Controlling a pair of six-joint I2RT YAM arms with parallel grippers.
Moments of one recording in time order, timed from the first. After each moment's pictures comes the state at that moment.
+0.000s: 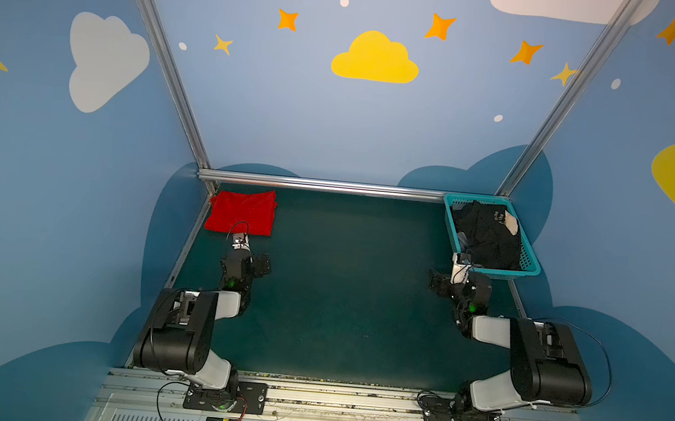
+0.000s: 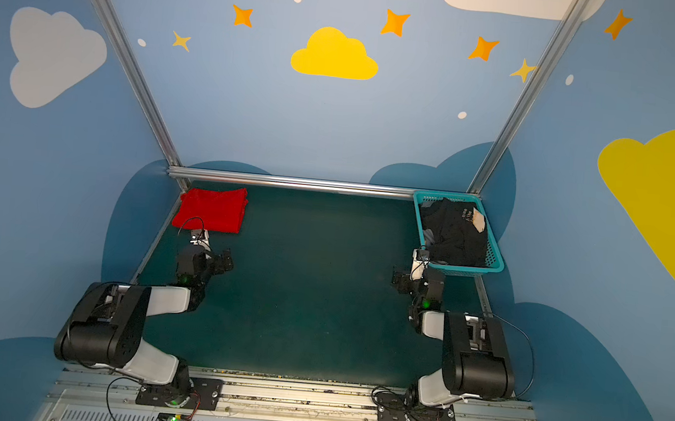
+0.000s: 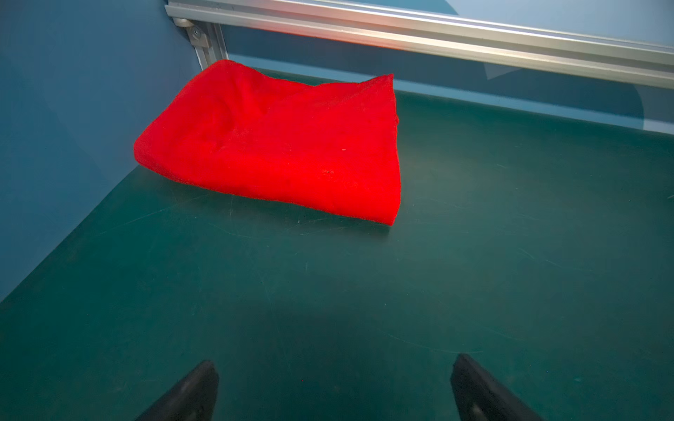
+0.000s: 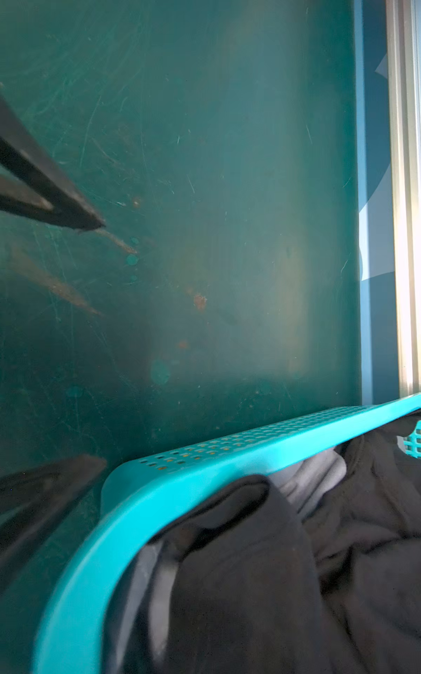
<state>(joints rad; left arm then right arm) 0.01 1.52 0.43 0.61 -0.16 -0.16 0.02 1.51 0.40 0.69 -0.11 -0.02</state>
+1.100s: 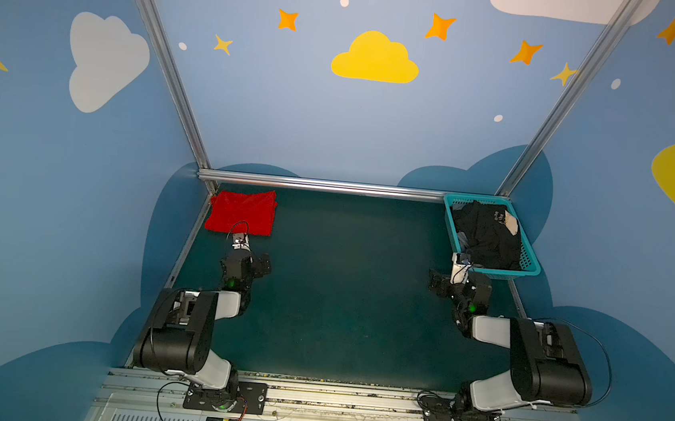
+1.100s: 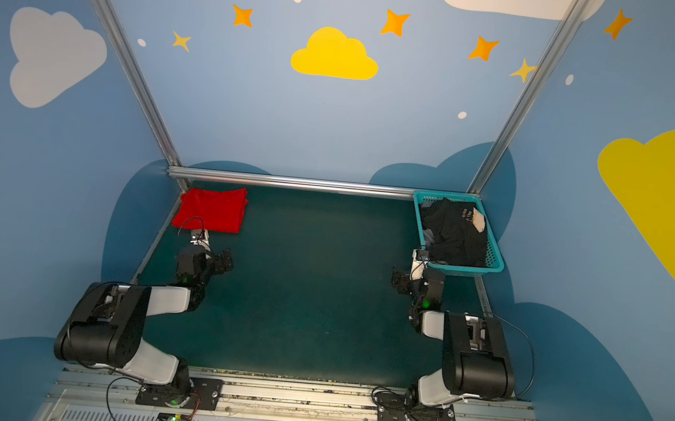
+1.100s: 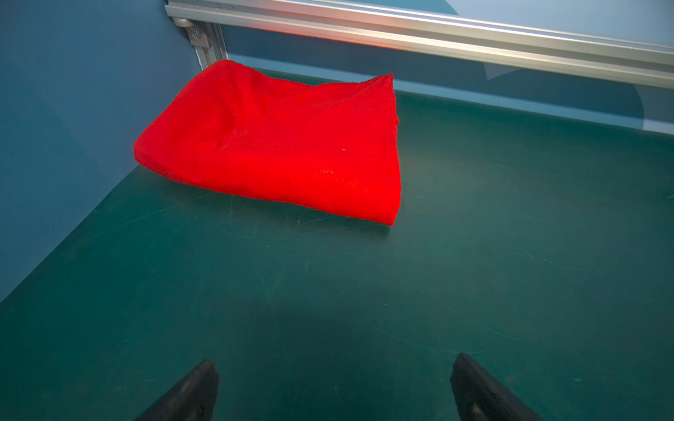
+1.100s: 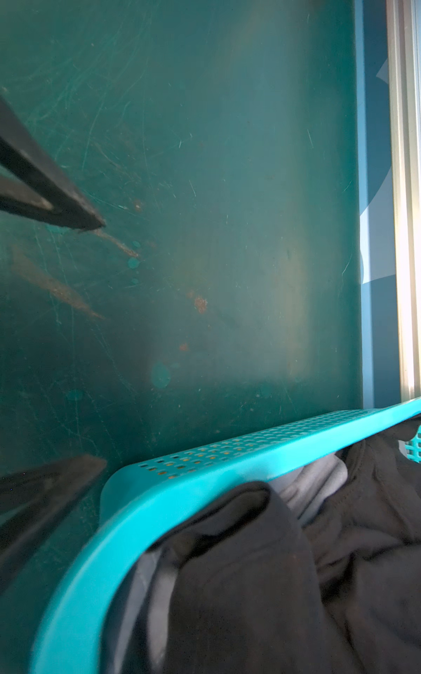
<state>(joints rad) 0.01 1.52 0.43 0.61 -0.16 -0.16 0.02 1.51 0.40 0.69 -0.12 -0.02</state>
